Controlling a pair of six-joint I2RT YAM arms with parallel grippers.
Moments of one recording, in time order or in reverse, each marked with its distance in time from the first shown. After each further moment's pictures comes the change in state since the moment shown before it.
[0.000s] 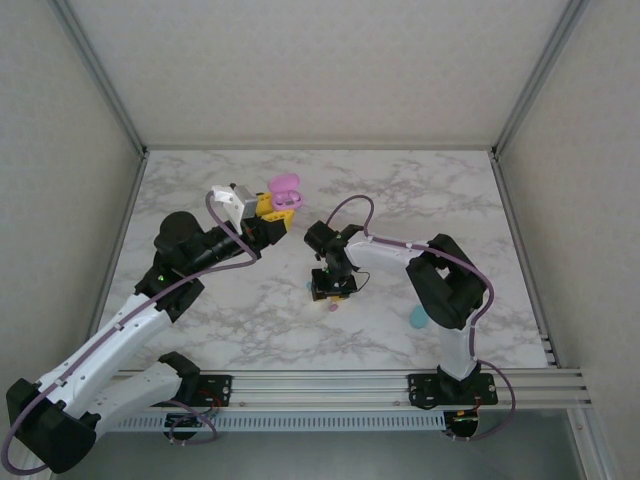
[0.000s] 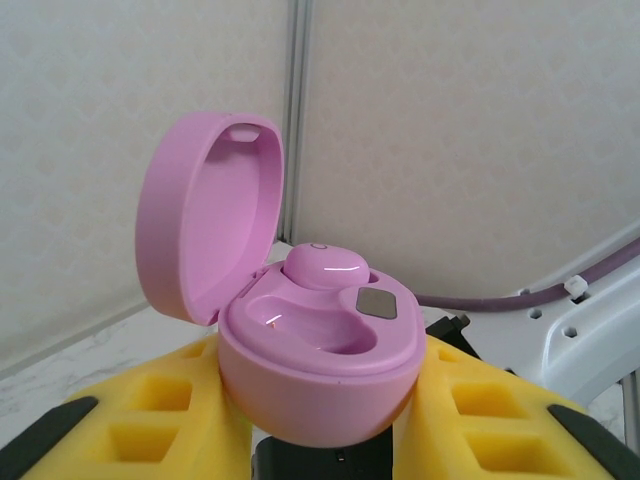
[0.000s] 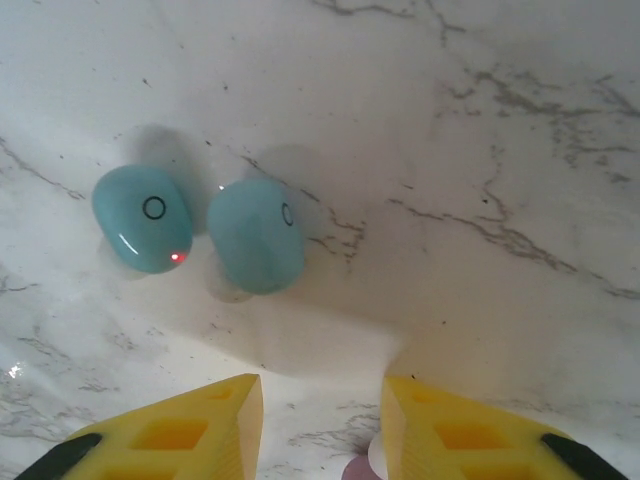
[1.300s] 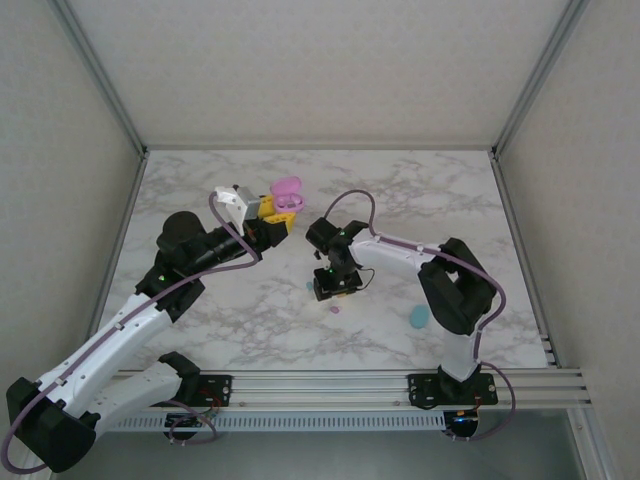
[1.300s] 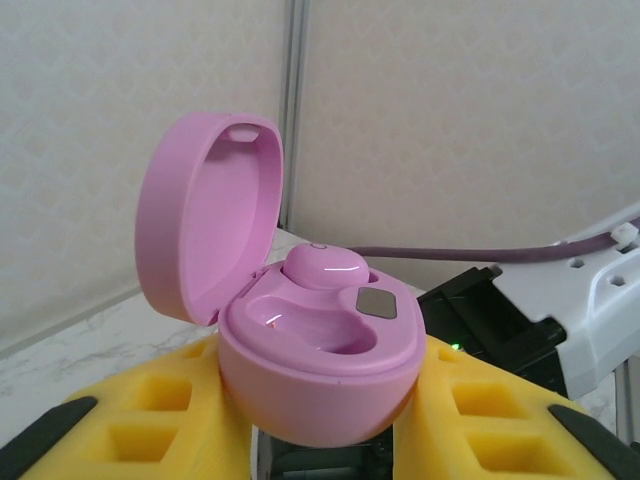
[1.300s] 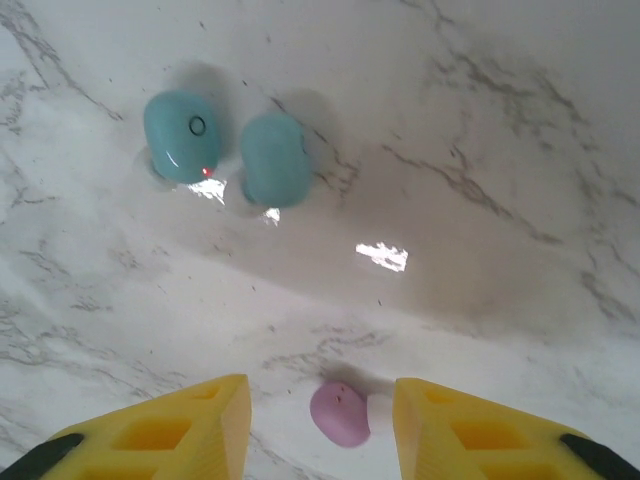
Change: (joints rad) left arm -0.009 0.002 0.000 -0.031 -0.003 0.000; right arm 0.005 -0.052 0.023 -0.083 0.040 -0.157
